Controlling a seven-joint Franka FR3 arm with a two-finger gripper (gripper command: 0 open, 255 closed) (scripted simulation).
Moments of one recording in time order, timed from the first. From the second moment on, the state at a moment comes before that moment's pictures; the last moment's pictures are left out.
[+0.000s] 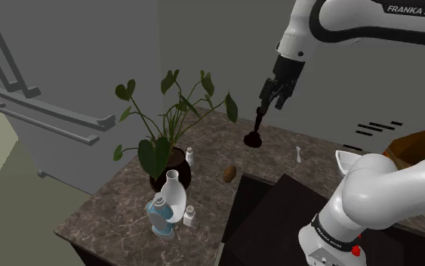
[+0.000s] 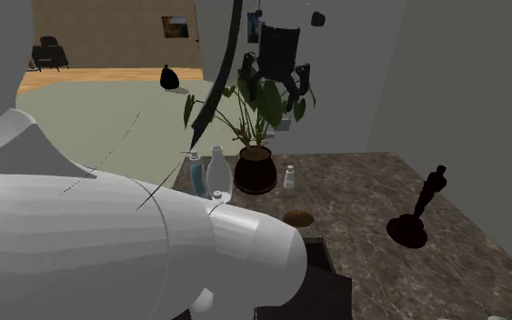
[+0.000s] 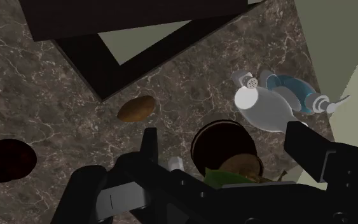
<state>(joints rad) 0.01 -0.77 -0.03 -2.37 0.10 1.64 0.09</state>
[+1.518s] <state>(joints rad) 0.11 -0.23 0.31 -2.37 0.10 2.22 0.35</state>
